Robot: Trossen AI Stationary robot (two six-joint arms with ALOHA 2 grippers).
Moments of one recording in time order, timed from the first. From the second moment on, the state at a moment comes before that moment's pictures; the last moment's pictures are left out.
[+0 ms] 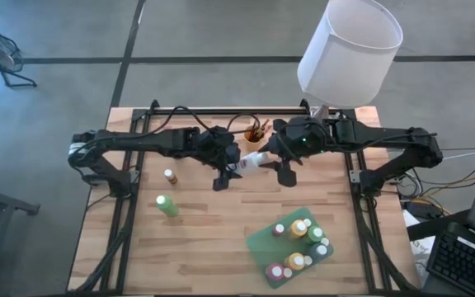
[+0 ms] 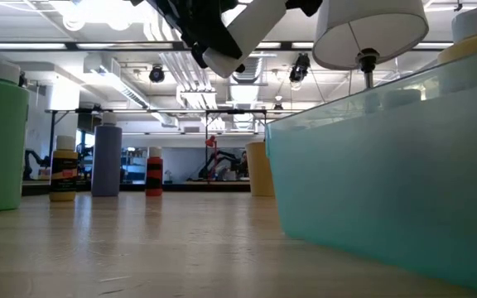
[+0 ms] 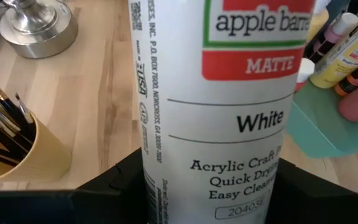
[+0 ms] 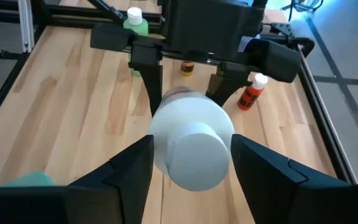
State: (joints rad) left arm 0.10 1.51 1.32 -0.50 0.16 0.10; right arm -0.03 1.40 1.45 -0.69 -0.02 -0.06
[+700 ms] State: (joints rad) left arm 0.10 1.51 1.32 -0.51 0.16 0.10; right arm -0.03 1.40 1.45 -0.68 -0.02 -0.08
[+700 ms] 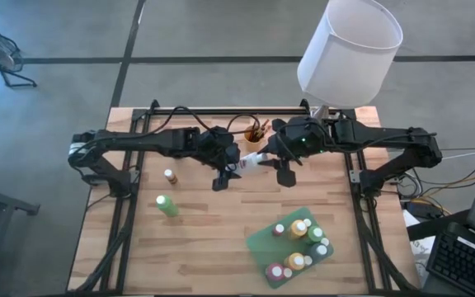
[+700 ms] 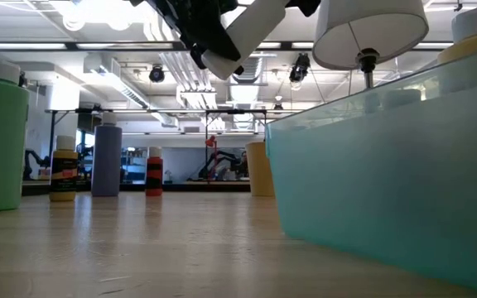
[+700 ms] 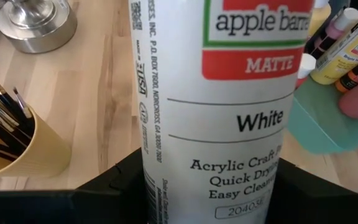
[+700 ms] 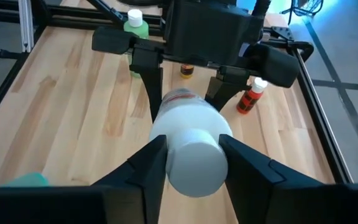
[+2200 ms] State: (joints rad) left arm 0.11 1.34 1.27 -0.55 -0.06 0.10; right arm 0.06 1.41 1.66 -0.98 -0.02 -0.02
